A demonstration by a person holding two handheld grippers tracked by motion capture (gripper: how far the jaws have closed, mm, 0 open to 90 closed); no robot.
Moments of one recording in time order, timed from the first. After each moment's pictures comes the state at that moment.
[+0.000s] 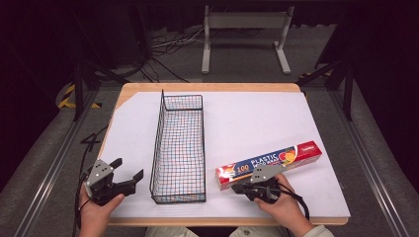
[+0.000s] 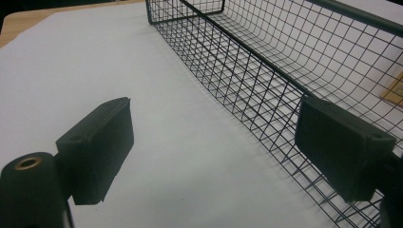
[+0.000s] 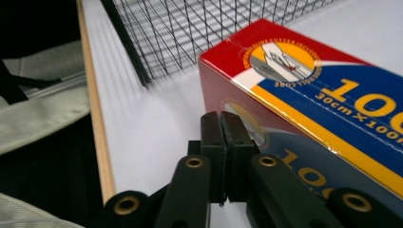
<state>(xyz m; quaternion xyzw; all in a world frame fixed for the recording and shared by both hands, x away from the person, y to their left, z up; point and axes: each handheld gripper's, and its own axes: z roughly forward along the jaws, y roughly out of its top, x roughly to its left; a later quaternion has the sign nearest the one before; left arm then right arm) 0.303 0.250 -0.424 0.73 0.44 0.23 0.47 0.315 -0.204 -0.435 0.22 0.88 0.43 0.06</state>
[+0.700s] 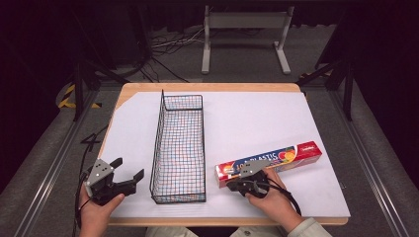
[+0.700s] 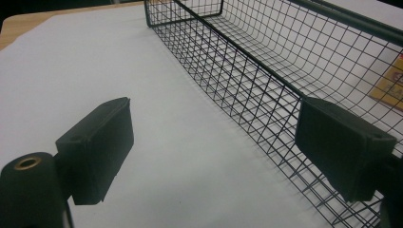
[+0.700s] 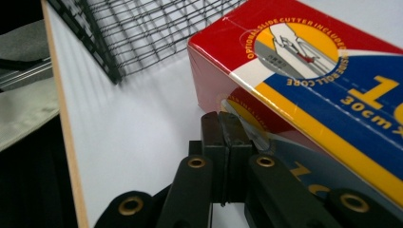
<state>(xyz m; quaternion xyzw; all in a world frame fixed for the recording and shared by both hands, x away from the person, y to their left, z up) 0.303 0.248 -0.422 0.73 0.44 0.23 0.47 0.331 -0.182 -0.435 0.24 0.89 0.38 0.06</state>
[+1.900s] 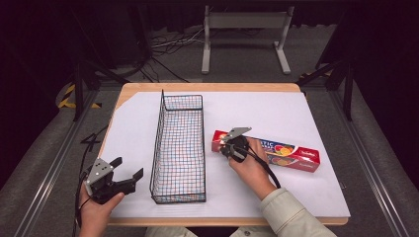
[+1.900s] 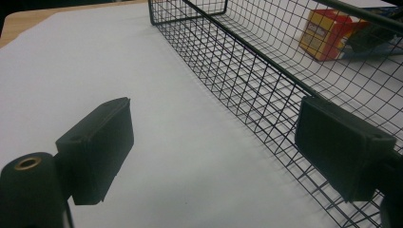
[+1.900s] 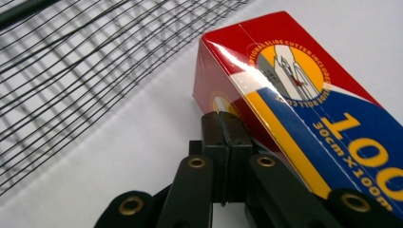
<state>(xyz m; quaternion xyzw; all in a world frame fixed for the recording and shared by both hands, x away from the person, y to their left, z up) 0.307 0.251 -0.426 0.72 0.45 0.23 0.47 0.419 -0.143 -0.418 0.35 0.87 0.32 0.16</state>
